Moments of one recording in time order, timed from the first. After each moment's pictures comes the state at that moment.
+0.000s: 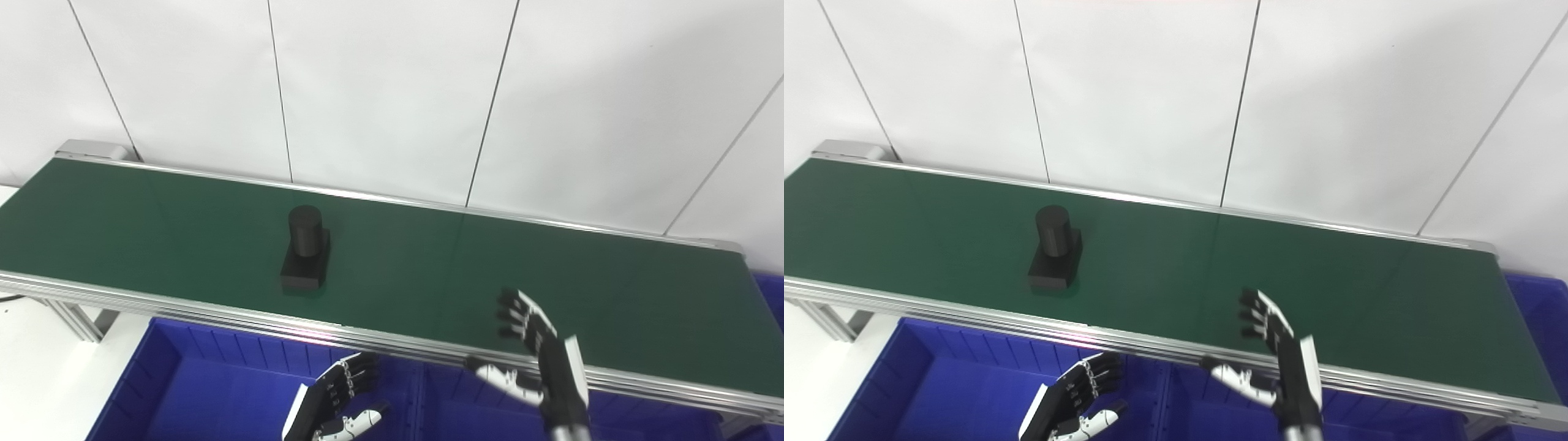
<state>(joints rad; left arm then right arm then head) 0.15 -0.13 -0.03 0.36 -0.05 -0.43 -0.16 -0.12 -0.05 0.14 0.20 -0.21 -0.37 -0.06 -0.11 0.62</state>
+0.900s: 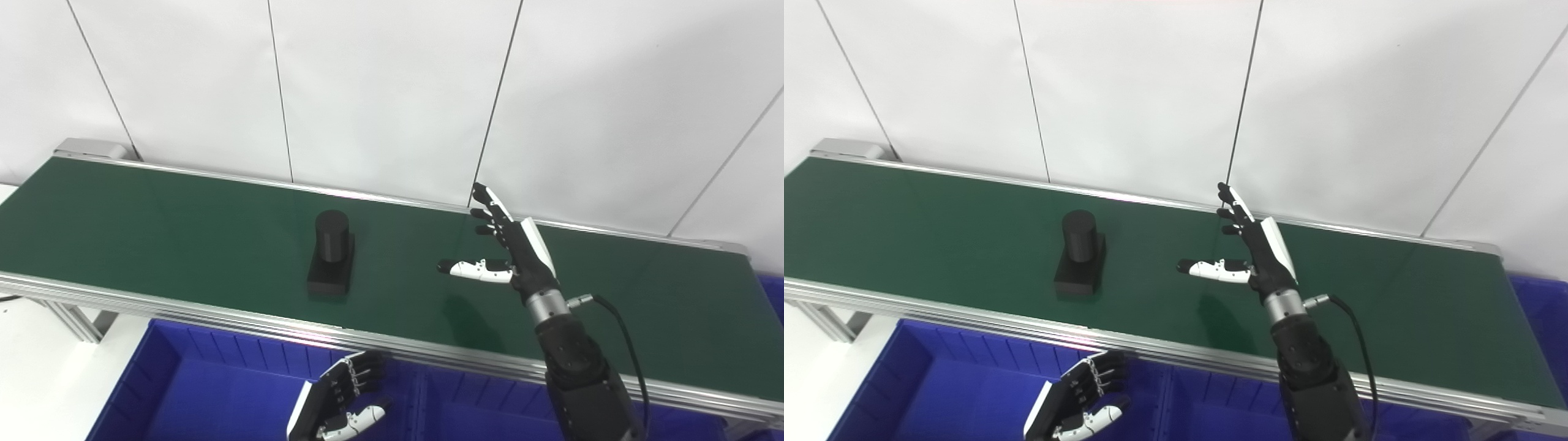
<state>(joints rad) 0.13 -0.15 -0.02 0.38 -0.06 -0.43 -0.19 -0.58 -0.09 0.16 0.57 -0.30 -0.21 0.02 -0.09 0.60</state>
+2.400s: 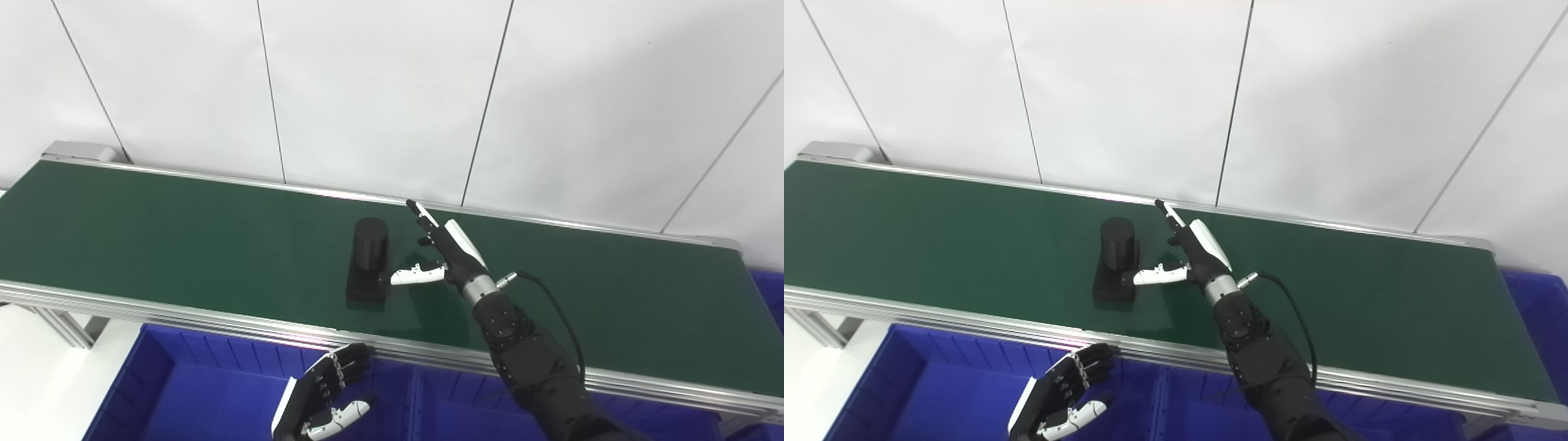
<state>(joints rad) 0.13 -0.13 0.02 0.36 -0.08 -0.43 -0.22 -0.81 0.02 0.28 1.07 -0.33 -0.35 -0.01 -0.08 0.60</state>
